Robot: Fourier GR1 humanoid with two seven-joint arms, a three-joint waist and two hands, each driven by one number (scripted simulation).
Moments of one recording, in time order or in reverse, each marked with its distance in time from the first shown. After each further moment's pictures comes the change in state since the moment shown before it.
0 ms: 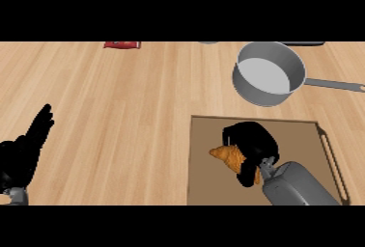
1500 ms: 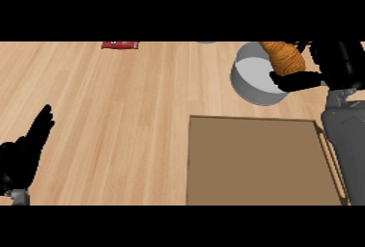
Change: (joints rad) left arm 0.008 -0.038 0.021 -0.029 -0.034 -0.012 0.015; right arm -0.295 -0.053 -0.542 0.013 0.036 -0.347 -0.246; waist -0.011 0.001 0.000
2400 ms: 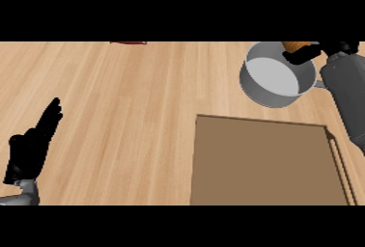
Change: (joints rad) left arm -0.063 -0.015 -0.006 0.050 -0.014 -0.021 -0.030; right arm -0.396 -0.082 -0.128 0.963 0.098 -0.262 -0.435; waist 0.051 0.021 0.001
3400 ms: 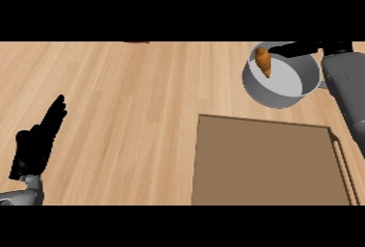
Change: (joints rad) left arm -0.028 -0.011 -0.009 0.016 -0.013 -0.002 0.005; right arm -0.106 0.025 -0.302 0.250 -0.276 0.024 -0.298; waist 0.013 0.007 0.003
